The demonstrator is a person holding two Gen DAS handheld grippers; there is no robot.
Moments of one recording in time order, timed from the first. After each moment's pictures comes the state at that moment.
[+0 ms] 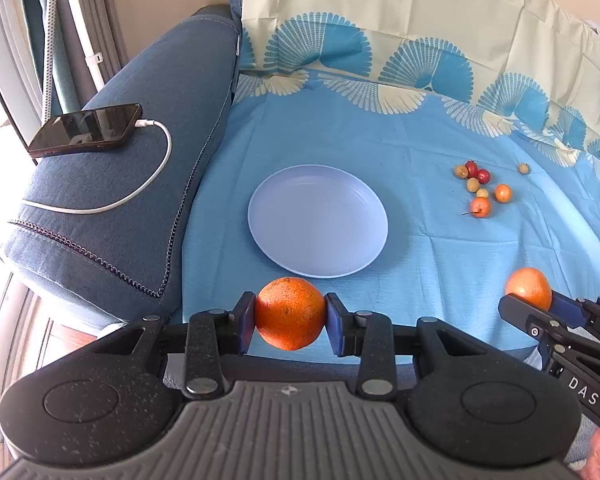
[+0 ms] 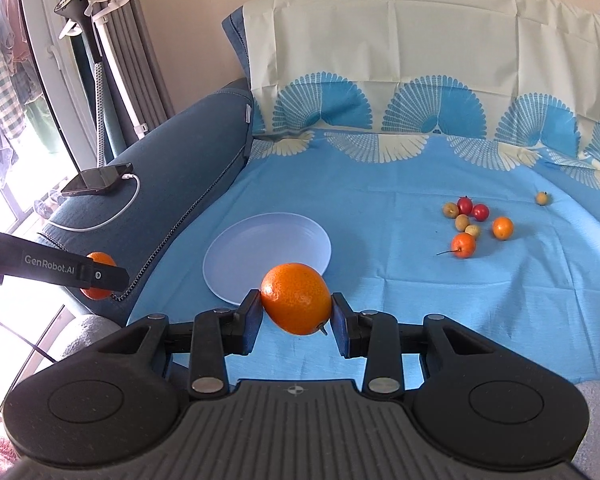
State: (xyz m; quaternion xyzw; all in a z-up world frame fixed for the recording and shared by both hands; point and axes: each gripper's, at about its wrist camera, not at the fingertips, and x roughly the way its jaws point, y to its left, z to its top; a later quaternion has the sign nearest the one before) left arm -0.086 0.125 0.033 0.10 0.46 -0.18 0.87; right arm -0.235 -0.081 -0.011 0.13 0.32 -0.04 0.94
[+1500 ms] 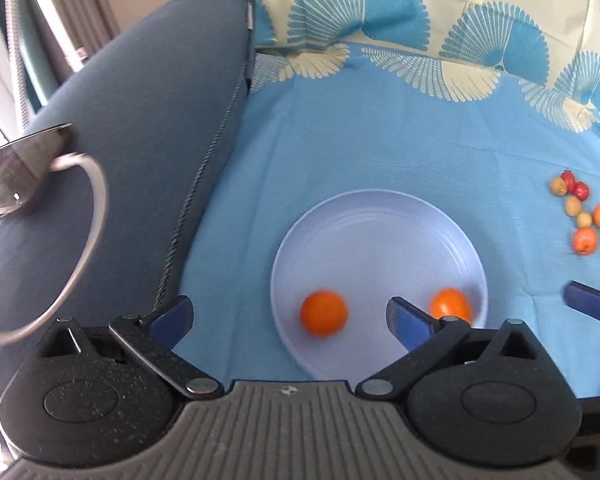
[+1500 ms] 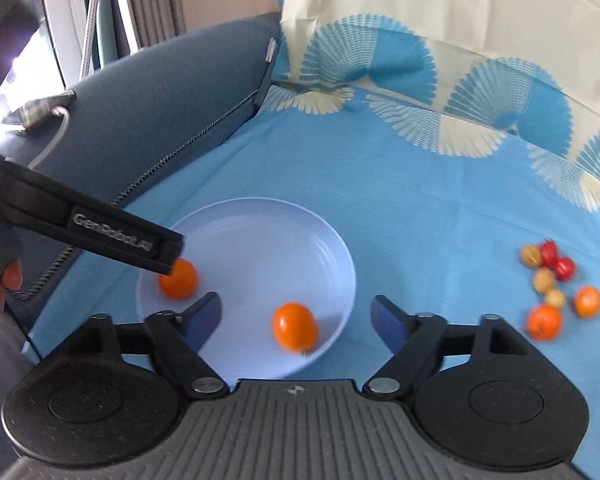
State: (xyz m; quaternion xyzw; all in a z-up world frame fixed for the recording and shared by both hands) left arm 0.059 0.076 -0.060 0.15 0.47 -0.13 0.86; right arm -0.058 -0.093 -0.090 0.05 0.38 0.00 0.92
